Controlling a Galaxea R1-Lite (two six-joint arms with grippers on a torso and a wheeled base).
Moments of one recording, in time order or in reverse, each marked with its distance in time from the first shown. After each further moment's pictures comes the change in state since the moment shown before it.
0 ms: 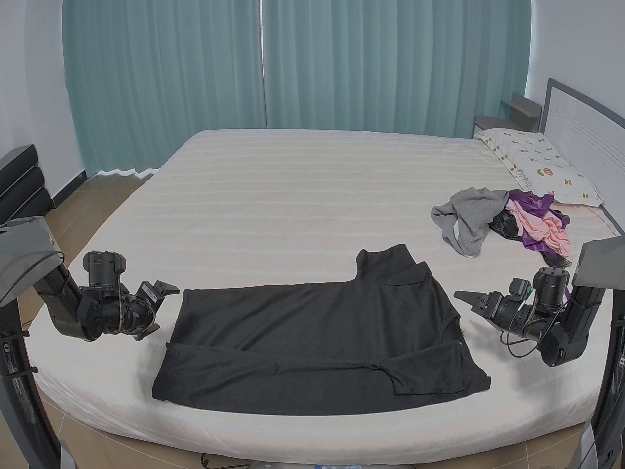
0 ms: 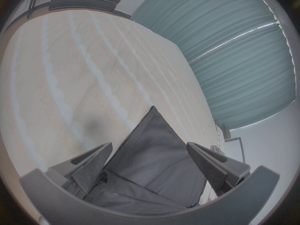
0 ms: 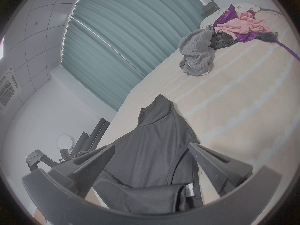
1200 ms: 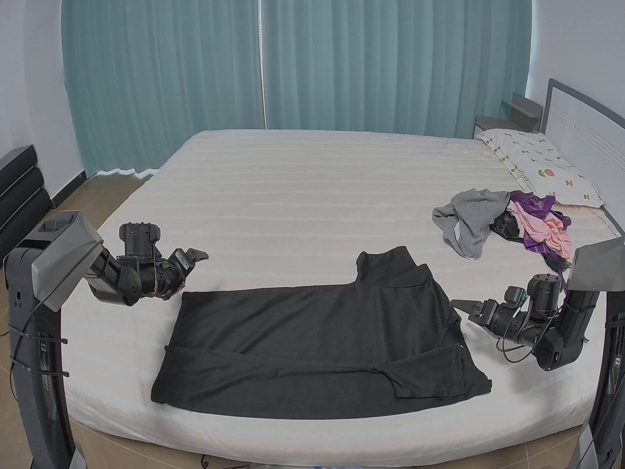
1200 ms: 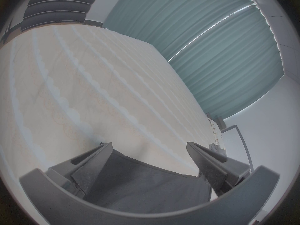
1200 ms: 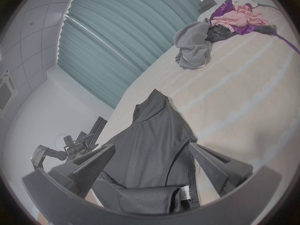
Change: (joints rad) left arm -0.071 0.243 -0.511 0.130 0.011 0.119; right arm 0.010 0.046 -0.002 0.002 -0.013 -0.001
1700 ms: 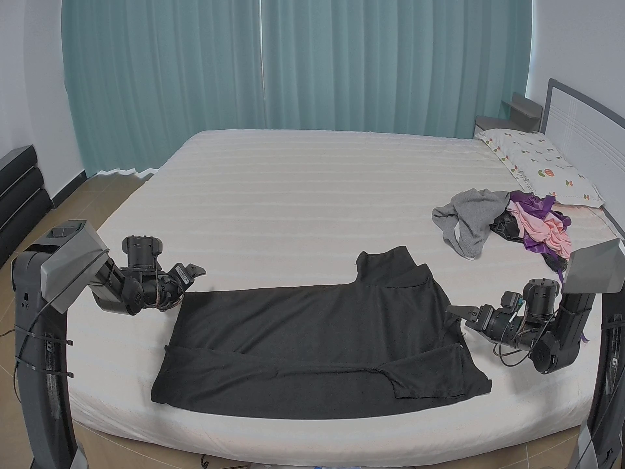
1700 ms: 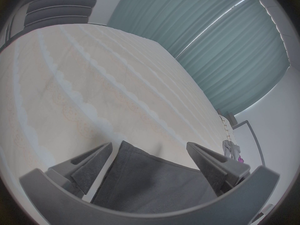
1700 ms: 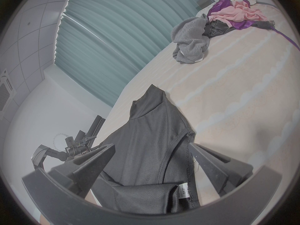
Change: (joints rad) left arm 0.008 0.053 0.018 -0.005 0.063 0.069; right arm 0.013 0.029 0.001 -0.002 -0.013 -0.001
